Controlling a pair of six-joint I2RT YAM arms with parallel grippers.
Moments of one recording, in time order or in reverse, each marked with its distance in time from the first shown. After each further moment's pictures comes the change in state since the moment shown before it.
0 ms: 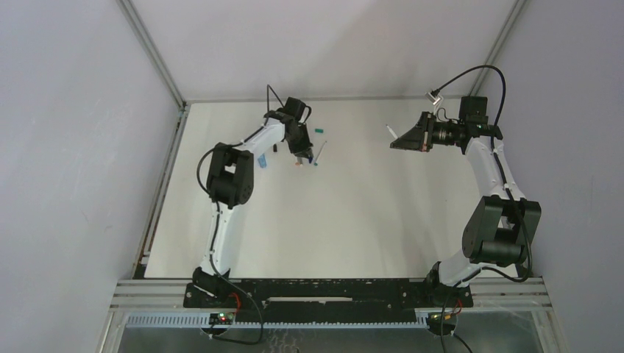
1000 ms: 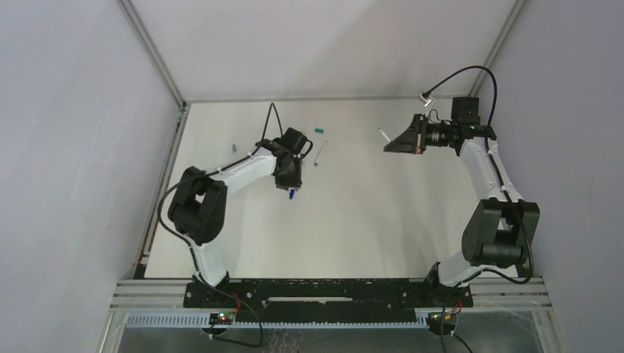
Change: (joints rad) left arm -0.144 -0.523 -0.678 0.009 -0.253 0.105; right arm 0.055 -0.011 -0.009 0.000 0.008 -0.002
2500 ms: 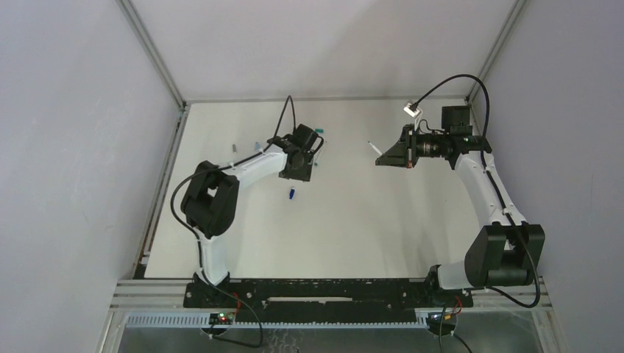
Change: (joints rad) left arm -0.044 0.068 0.091 0.098 -0.137 0.117; right arm 0.101 -0.154 -0.102 -0.027 0.068 -0.127
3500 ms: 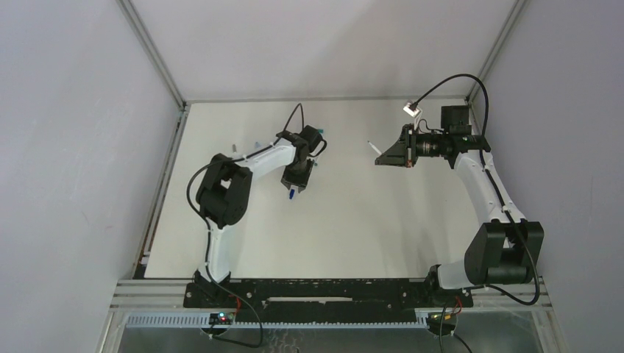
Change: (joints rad) left arm 0.005 0.153 0.167 -0.277 0.079 0.100; right arm 0.000 0.016 0.000 0.014 -0.016 0.018
